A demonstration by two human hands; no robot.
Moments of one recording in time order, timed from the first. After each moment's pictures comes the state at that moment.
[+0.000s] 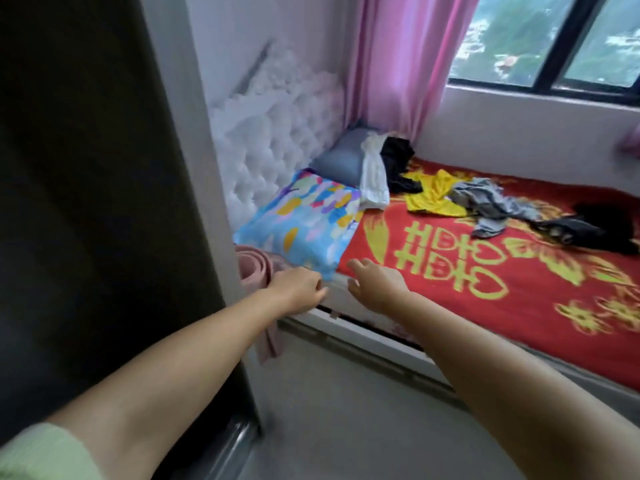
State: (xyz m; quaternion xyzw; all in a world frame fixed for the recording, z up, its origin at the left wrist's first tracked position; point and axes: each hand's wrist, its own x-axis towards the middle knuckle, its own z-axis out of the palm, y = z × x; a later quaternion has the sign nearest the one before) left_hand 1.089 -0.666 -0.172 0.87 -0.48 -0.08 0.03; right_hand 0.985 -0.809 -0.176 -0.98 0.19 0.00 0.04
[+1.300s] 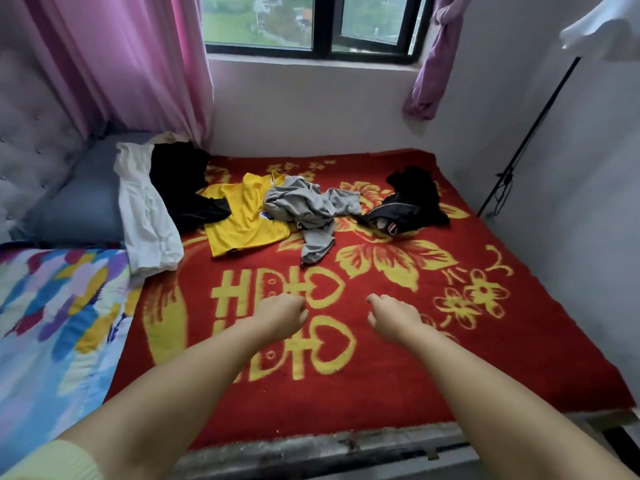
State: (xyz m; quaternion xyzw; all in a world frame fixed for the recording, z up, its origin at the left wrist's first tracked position) left_hand 1.049 -1.382 -0.251 0.71 -0.69 -0.15 -0.02; right_hand 0.823 -1.449 -0.253 -0.83 0.54 0.08 0.10
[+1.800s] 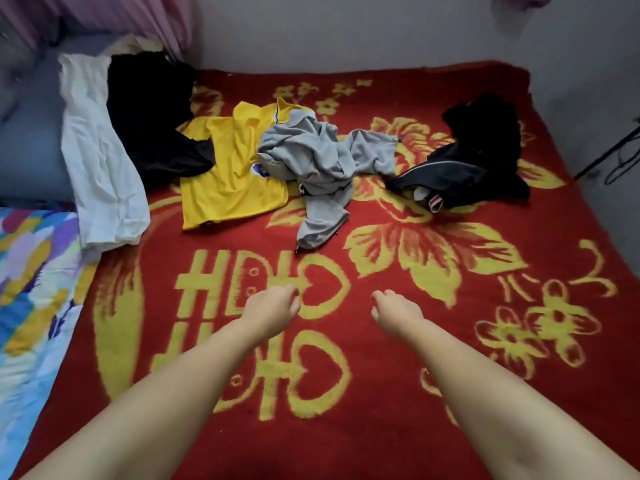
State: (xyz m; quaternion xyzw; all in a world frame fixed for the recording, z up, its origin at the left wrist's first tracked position) left_hand 1.058 -1.586 -0.371 0.79 -0.57 -0.23 0.01; right_hand 0.837 -1.699 -0.404 -0.83 0.49 0.19 0.20
